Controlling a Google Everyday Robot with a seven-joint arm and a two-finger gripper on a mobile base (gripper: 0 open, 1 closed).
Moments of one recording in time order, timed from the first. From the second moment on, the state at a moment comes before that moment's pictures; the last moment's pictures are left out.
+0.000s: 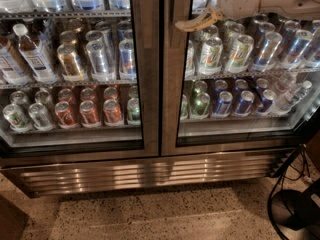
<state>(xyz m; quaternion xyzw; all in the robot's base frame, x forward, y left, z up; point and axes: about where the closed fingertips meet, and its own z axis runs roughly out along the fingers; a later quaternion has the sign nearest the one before) 0.611 -0.051 1.068 -0.75 0.16 -0.08 0.64</state>
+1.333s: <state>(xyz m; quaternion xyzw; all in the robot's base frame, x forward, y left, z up) 0.612 -0.058 1.067 -0.75 0.16 -0.08 0.63</state>
